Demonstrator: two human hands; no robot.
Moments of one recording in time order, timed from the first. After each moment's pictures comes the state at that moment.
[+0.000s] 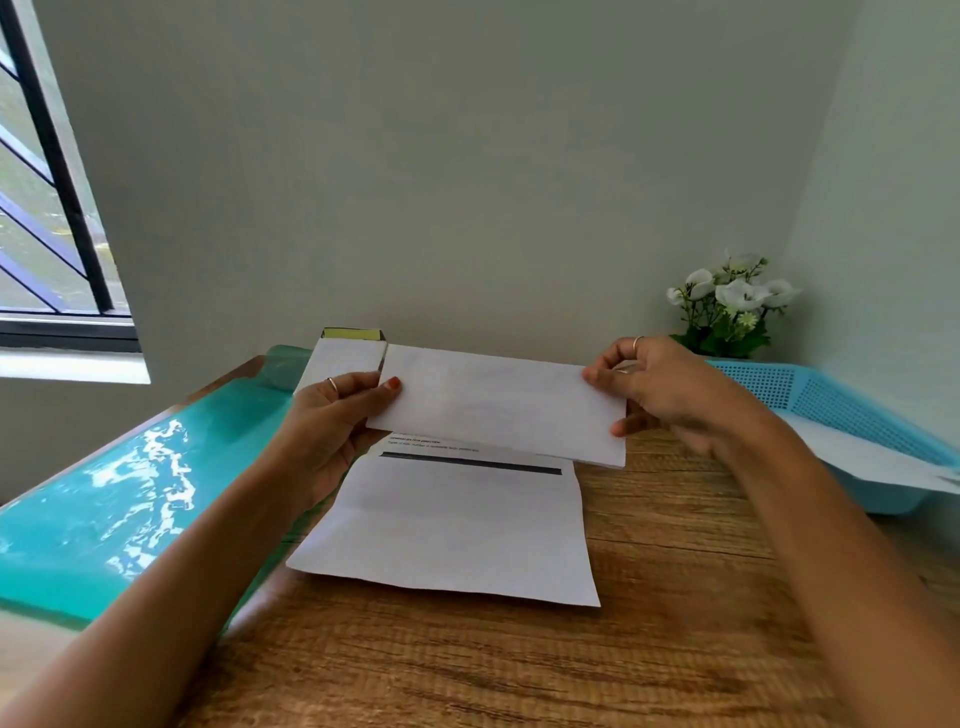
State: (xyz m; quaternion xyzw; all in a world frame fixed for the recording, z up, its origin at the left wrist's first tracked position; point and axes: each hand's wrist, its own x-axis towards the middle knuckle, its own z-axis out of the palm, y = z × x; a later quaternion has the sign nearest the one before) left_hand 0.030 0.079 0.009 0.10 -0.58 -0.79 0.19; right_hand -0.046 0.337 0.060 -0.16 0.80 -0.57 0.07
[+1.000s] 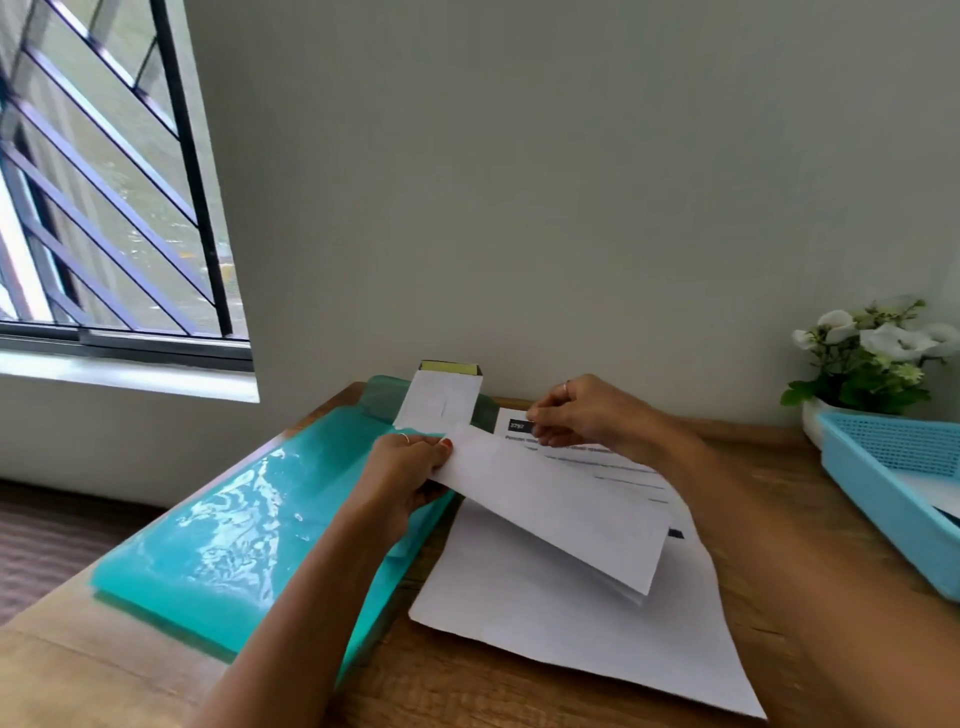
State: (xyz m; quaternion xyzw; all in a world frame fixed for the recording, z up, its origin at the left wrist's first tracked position) left_hand 0.033 0.043 0.011 0.29 -0.62 -0.71 0.17; right_hand -0.105 0.191 0.039 -0.28 0.82 -0.48 0.15
